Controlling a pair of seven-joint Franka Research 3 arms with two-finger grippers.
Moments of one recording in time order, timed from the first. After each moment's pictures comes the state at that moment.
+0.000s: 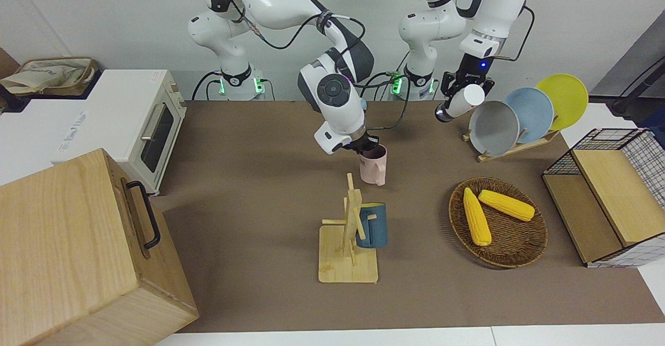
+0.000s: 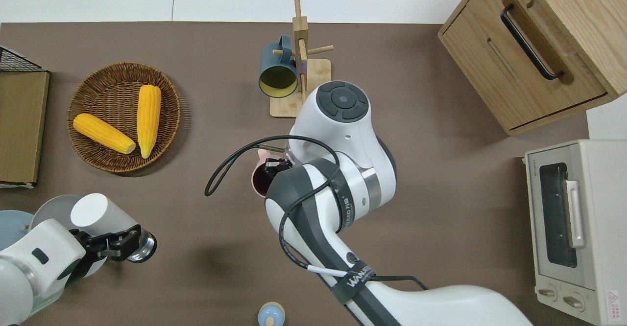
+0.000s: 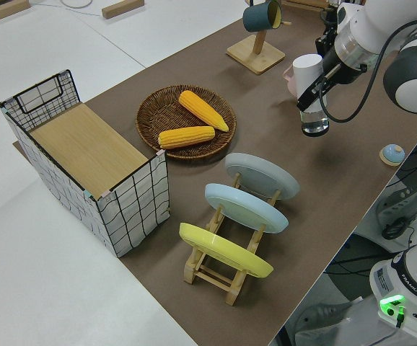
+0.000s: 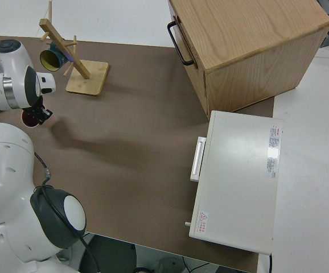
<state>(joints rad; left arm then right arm) 0.13 -0.62 -0.15 -2.53 -0.29 2.18 0.21 0.63 0.53 -0.05 -1.41 0.42 1.87 0.70</state>
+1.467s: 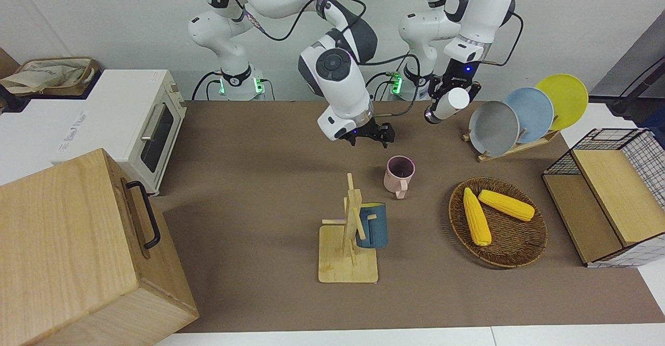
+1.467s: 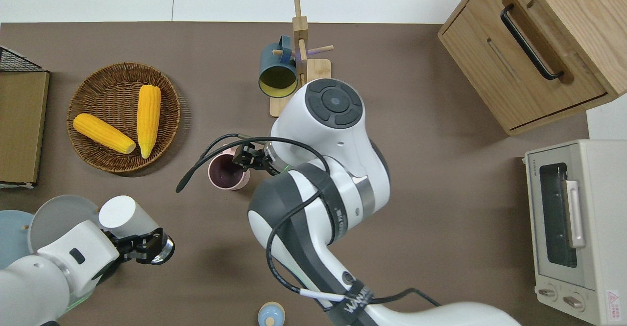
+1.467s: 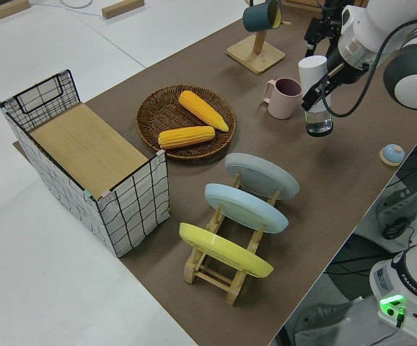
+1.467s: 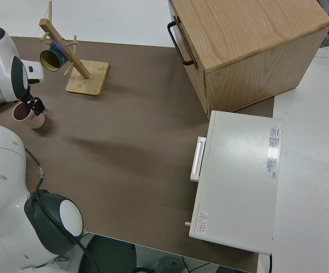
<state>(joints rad) 0.12 -0.61 -0.23 -2.55 -0.33 2.20 0.21 0.66 0.47 -0.10 -1.35 0.42 1.85 0.76</state>
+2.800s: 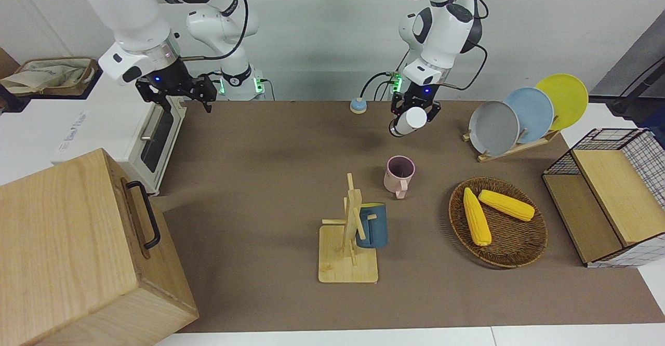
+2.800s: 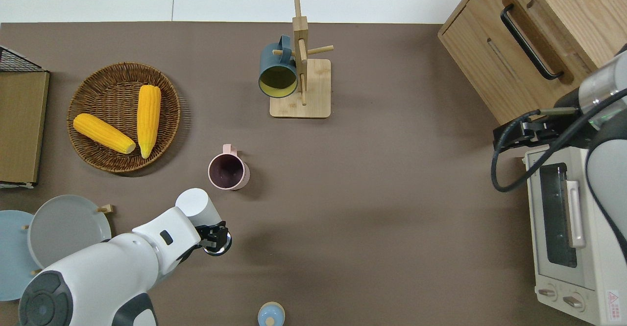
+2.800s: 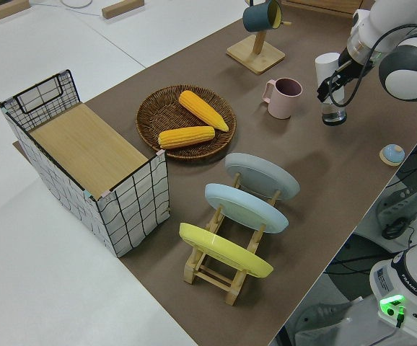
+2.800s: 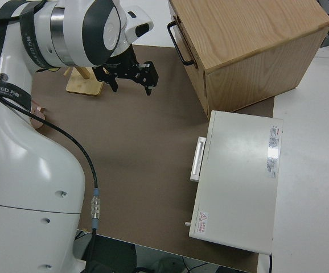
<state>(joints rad) 0.12 -0.43 -0.45 -2.51 -0.45 2.32 0.17 0.15 0.13 -0.11 -1.38 0.02 1.39 0.06</state>
